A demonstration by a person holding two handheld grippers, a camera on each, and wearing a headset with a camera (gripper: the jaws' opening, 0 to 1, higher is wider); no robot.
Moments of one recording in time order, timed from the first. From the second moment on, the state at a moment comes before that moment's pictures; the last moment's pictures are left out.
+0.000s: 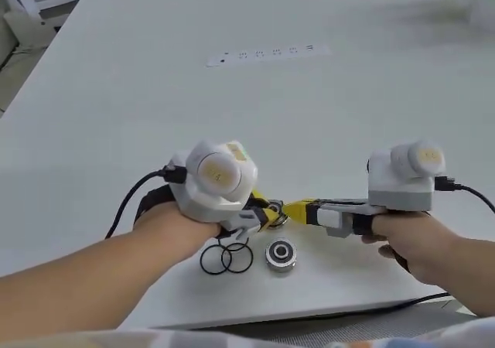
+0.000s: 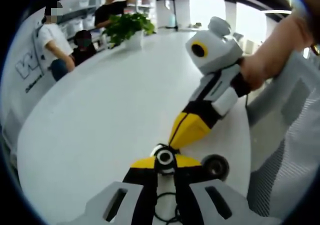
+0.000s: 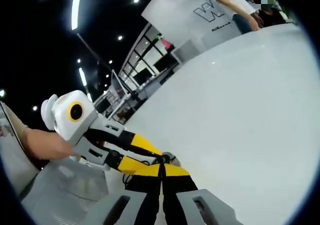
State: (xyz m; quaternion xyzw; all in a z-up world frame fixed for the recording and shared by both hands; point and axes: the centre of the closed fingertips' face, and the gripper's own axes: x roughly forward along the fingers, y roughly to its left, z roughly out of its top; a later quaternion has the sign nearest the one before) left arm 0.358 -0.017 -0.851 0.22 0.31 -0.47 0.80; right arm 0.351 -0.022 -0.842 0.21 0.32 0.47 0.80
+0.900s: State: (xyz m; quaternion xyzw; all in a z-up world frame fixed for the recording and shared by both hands) left arm 0.355 -0.018 -0.850 0.22 0.30 -0.48 0.79; right arm 0.339 -0.013 -0.823 0.27 0.32 0.50 0.76
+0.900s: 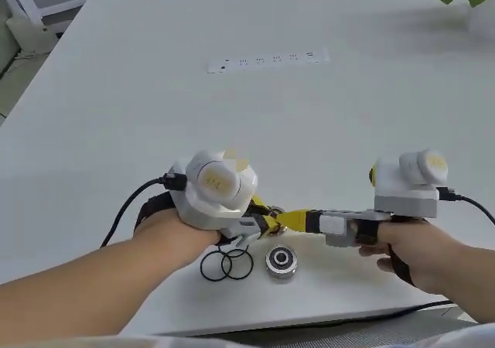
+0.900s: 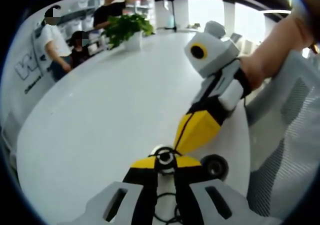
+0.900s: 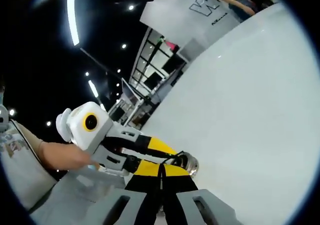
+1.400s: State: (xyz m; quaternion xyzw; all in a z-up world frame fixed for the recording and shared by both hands) left arm 0.355 -0.019 -0.850 0.22 0.30 -0.48 0.79; right arm 0.344 -0.015 -0.836 0.20 0.31 0.49 0.79
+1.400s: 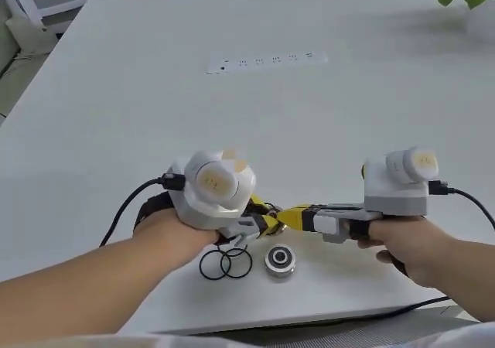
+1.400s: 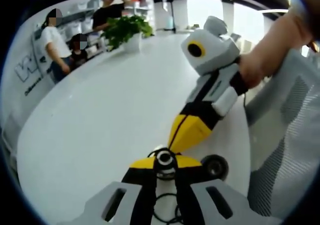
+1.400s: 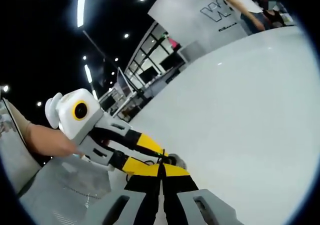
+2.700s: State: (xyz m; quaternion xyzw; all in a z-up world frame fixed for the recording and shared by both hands) left arm 0.320 0.046 -0.796 0.18 0.27 -0.47 0.82; right arm 0.337 0.019 -0.810 0.18 0.31 0.55 0.76
